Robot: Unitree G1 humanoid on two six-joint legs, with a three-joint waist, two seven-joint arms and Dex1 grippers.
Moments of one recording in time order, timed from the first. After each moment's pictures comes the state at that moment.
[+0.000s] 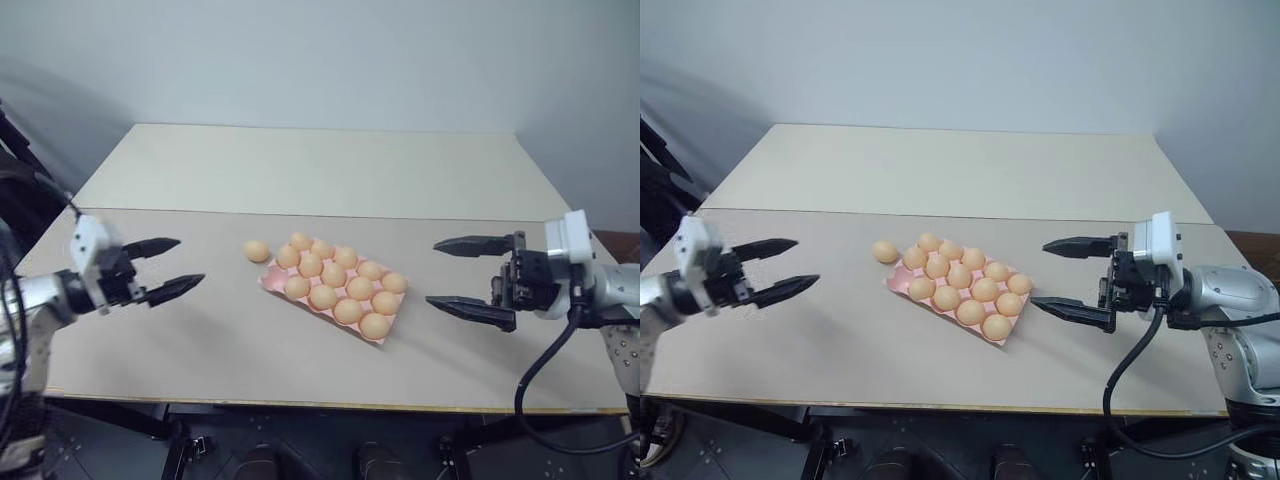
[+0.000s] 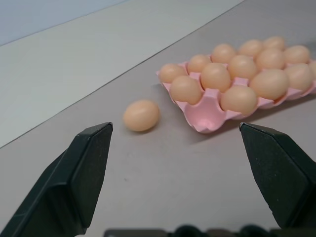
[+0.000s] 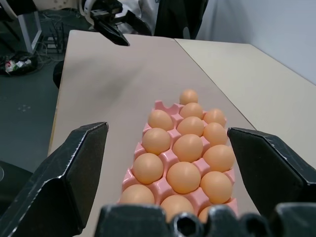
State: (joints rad) left arm -0.37 0.83 0.28 0.12 -0.45 0.31 -1.11; right arm -0.30 -0.84 -0.27 -0.28 0.70 0.37 1.21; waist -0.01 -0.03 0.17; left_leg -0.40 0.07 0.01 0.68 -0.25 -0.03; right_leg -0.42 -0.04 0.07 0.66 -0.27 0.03
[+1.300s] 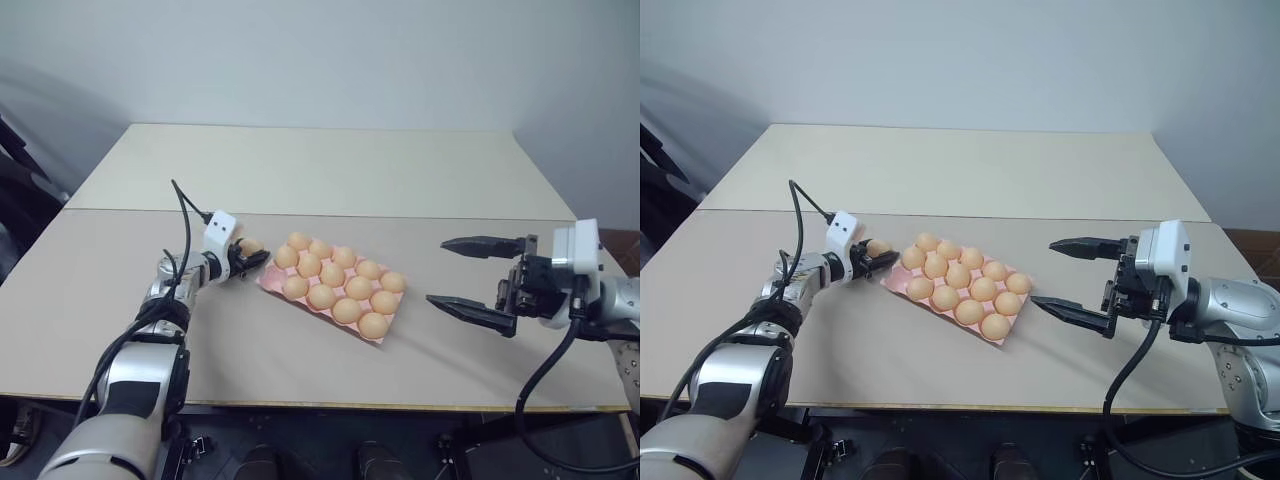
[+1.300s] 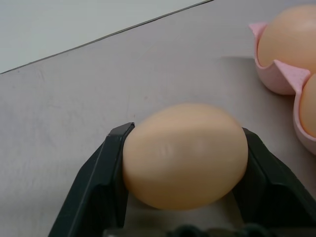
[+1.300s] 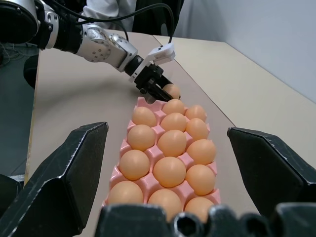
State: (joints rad) left arm -0.97 0.45 0.03 1.15 -0.07 -0.03 -0.80; right arm -0.20 -0.84 -0.33 -0.40 0.70 0.37 1.11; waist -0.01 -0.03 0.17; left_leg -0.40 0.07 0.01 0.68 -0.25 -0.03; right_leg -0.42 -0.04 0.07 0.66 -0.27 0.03
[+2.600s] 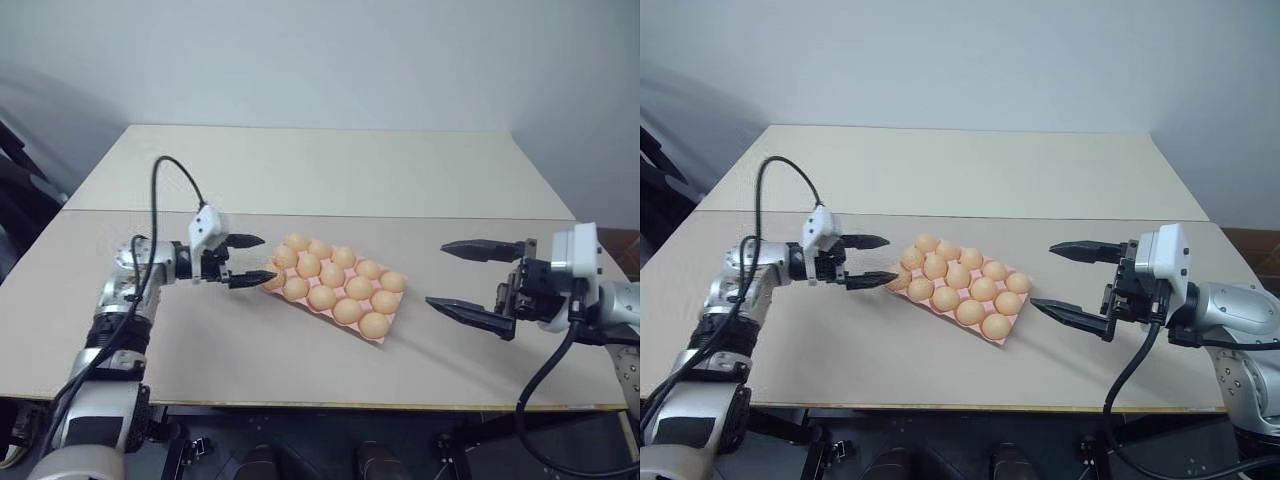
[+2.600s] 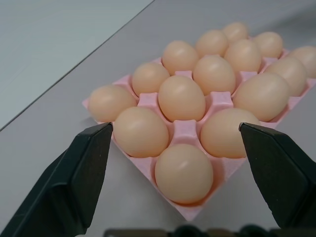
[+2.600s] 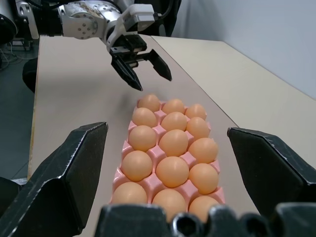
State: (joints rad) left arm -0.73 0.64 0.03 0.53 -0.26 0.11 -1.35; right arm -0.18 -0.83 -0.33 -0.41 0.71 0.36 1.10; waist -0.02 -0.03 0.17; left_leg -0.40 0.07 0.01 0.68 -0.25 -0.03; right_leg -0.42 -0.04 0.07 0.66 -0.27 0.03
